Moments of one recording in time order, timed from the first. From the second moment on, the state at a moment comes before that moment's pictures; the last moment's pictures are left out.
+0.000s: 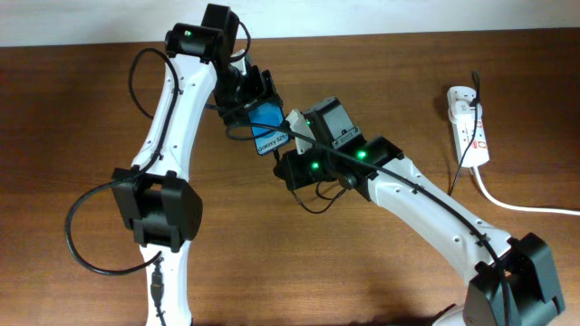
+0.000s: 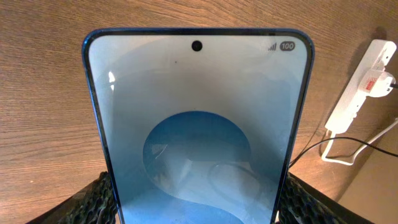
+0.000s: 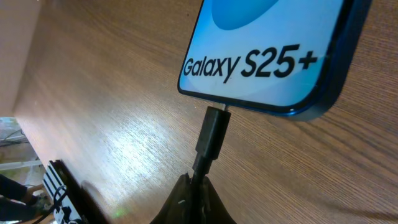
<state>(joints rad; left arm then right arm) -0.24 2.28 2.35 -1.45 0.44 -0.52 0.57 1.66 1.27 -0.54 -0.45 0.34</state>
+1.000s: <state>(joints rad) -0.25 2.28 2.35 -1.48 0.44 -0.52 0.58 1.68 1.26 -0.49 -0.38 0.35</state>
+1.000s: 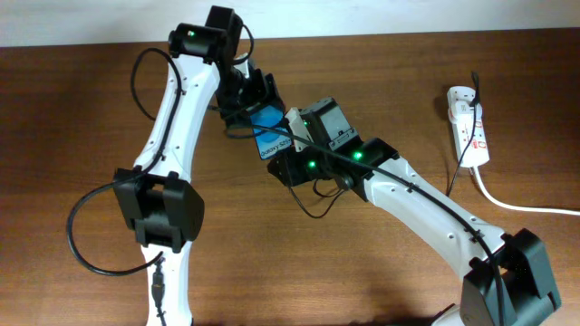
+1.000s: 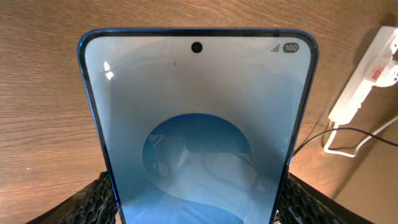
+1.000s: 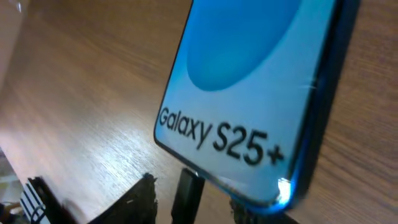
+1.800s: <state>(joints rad) -0.41 2.49 2.35 -1.28 0.01 -0.48 0.12 1.45 1.29 -0.82 -0.33 0.30</state>
